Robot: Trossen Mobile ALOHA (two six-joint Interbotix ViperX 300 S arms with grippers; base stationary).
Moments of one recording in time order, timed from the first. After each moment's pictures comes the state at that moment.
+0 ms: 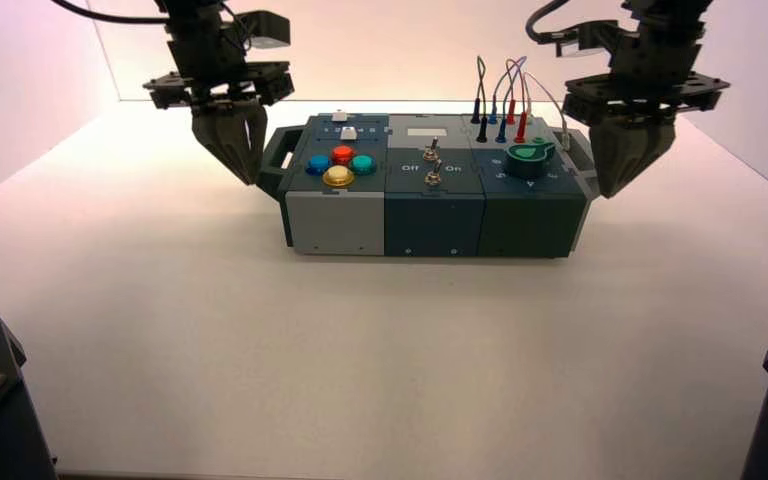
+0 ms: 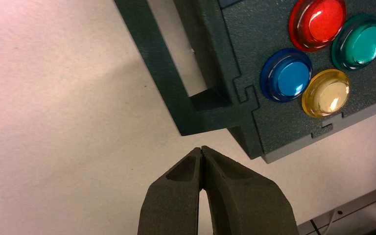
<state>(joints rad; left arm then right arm) -0.37 0.15 0.62 -0.25 0.80 0.23 0.20 0.04 0.74 0.01 0.78 -0.13</state>
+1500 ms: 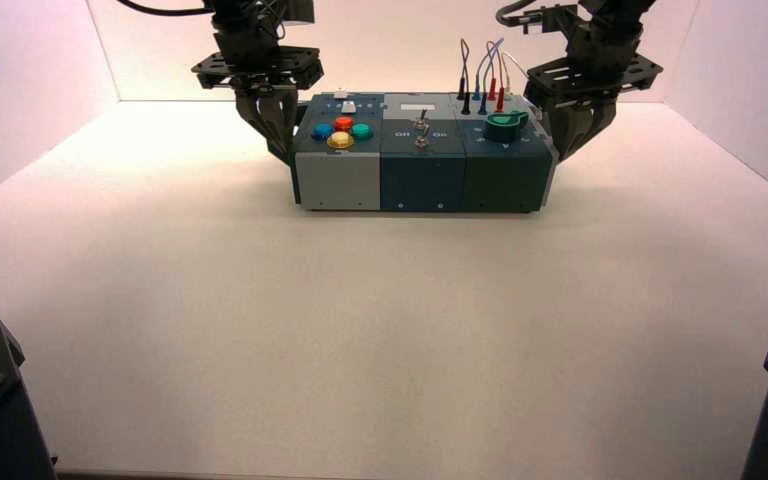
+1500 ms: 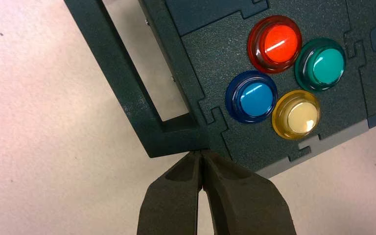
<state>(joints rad) -0.37 0.32 0.38 -0.24 0.70 0.27 0.22 0.20 0.56 0.00 0.59 -0.19</state>
